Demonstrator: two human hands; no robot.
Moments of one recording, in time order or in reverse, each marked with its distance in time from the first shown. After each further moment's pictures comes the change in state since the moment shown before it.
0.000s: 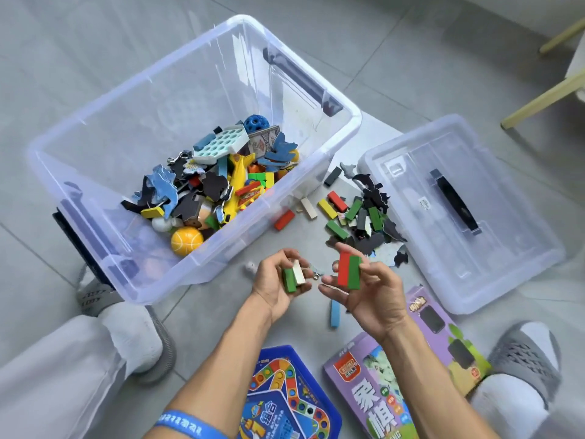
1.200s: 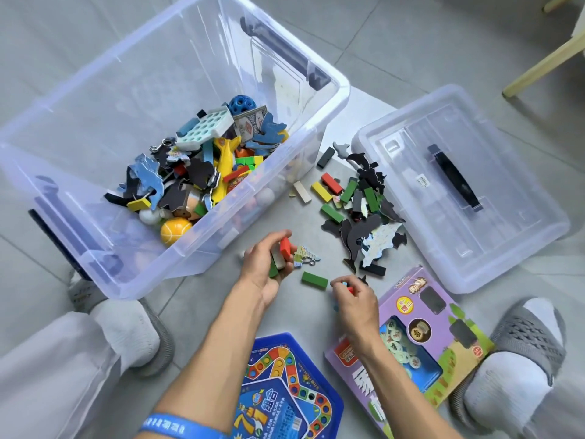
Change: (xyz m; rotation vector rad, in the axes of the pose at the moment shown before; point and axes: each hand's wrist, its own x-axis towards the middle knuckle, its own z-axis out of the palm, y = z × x) left_hand 0.004 0.003 -0.001 0.133 0.160 0.090; right_hand 0.005 0.072 -0.030 -0.886 0.611 -0.114
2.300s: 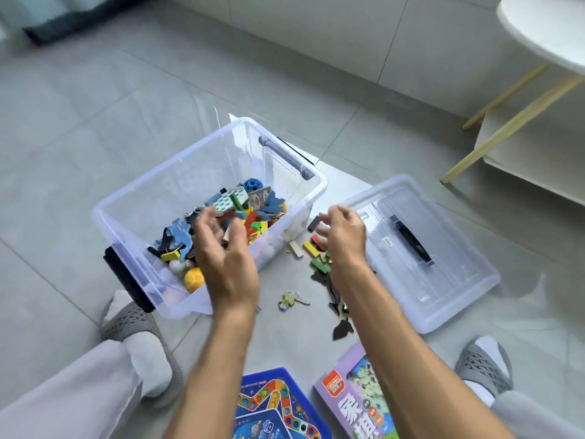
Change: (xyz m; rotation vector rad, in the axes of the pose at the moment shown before) left_hand -0.168 0.103 0.028 0.233 0.330 0.932; right_hand -0.068 -0.234 -0.044 0.463 0.028 -0.182
